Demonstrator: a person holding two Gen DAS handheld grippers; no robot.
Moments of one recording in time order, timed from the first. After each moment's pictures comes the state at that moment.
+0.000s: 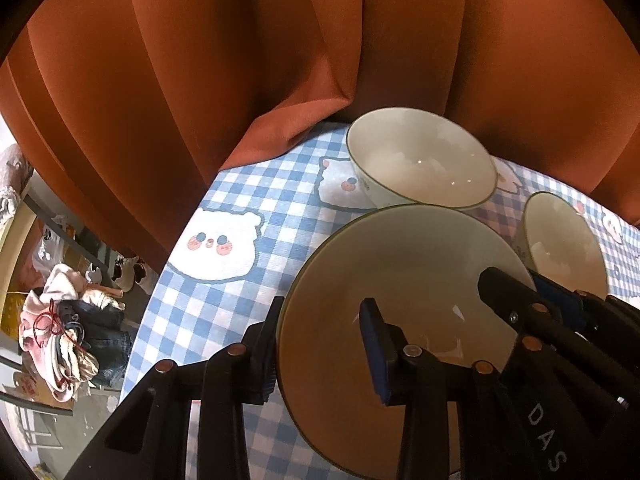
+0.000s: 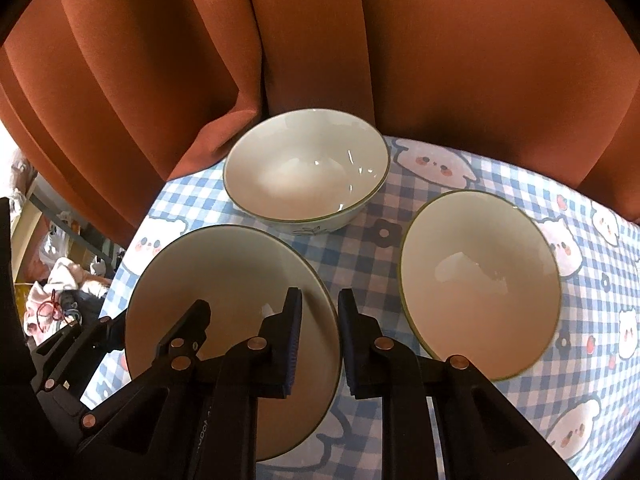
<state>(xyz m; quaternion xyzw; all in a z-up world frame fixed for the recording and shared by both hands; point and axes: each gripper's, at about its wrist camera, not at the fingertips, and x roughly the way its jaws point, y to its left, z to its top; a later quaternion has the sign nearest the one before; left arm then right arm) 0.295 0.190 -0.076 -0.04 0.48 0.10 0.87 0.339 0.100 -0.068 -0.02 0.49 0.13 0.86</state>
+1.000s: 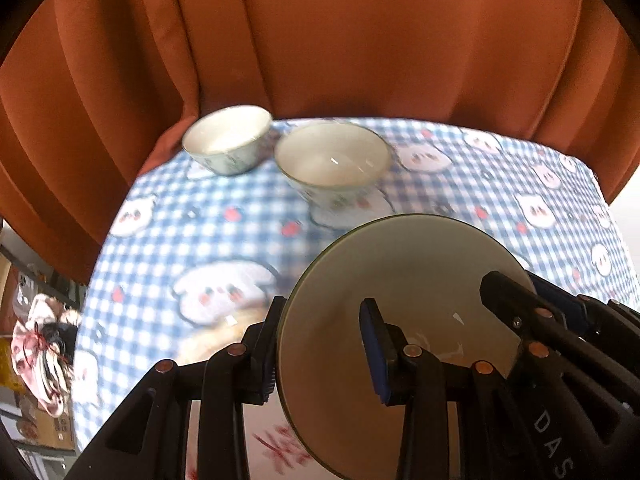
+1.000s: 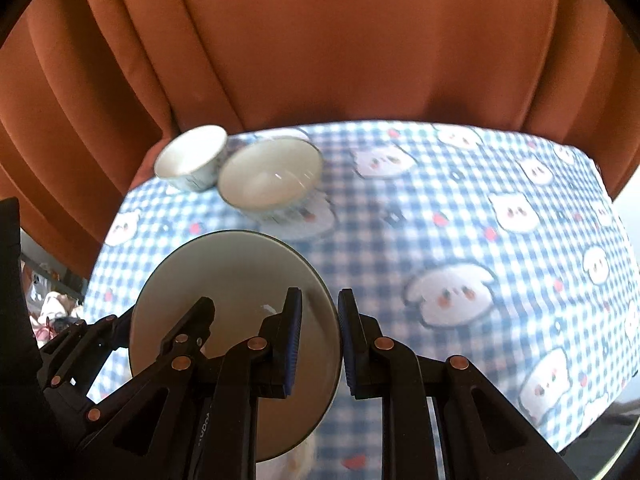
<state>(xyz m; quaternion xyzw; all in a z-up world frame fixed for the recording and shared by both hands) 0.165 0.028 -0.041 0.01 0.47 -0.02 0.88 0.172 -0.072 -0.018 0.04 0.47 0.02 0.88</state>
